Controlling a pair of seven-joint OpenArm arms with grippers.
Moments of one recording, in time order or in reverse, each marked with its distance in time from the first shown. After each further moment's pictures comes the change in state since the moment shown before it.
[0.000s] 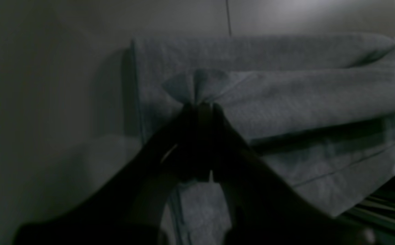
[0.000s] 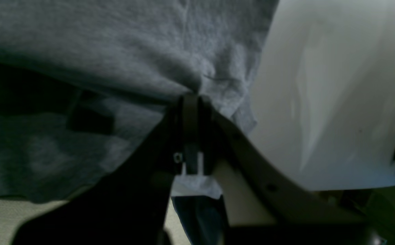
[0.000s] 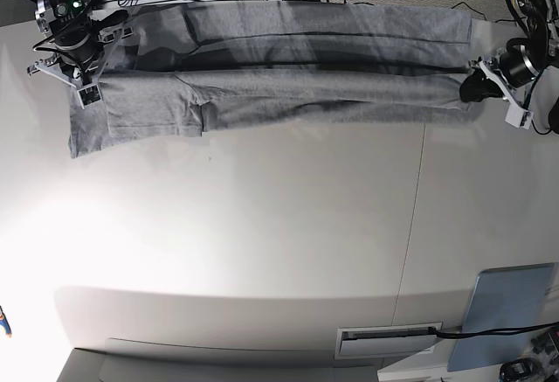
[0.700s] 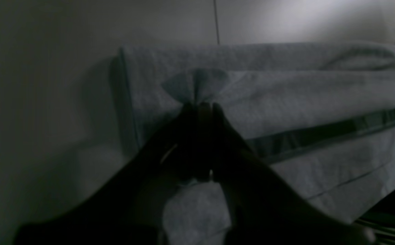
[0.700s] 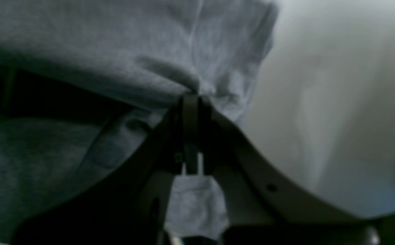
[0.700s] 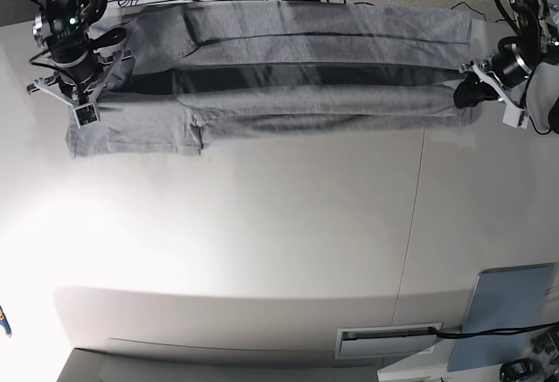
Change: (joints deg) left arm 0.0 2.4 0.0 0.0 0.3 0.2 -4.7; right arm 4.7 -0.1 0.0 -1.1 1.8 0.0 4.5
